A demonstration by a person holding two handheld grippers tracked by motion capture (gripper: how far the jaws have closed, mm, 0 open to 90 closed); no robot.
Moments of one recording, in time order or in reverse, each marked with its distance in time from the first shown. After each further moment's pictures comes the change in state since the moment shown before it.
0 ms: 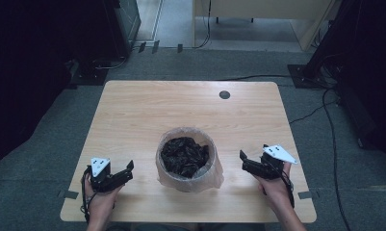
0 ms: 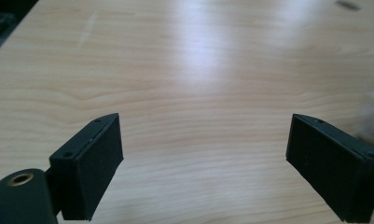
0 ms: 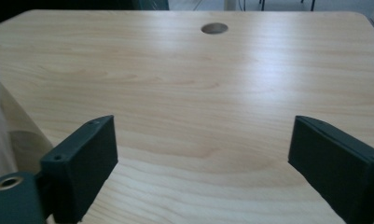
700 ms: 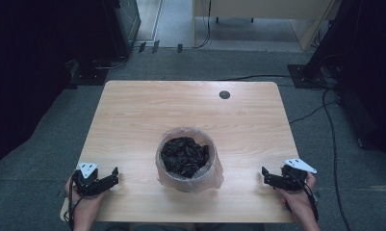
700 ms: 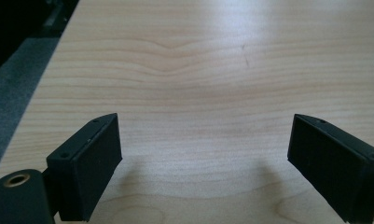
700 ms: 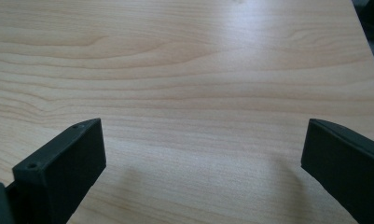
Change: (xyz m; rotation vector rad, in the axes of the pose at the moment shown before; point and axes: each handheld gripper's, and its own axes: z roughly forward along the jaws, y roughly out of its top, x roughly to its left) left arm 0.041 -0.020 0.006 0.121 0.127 0.065; right arm -0.071 -0.050 -0.014 0.209 -0.116 0.026
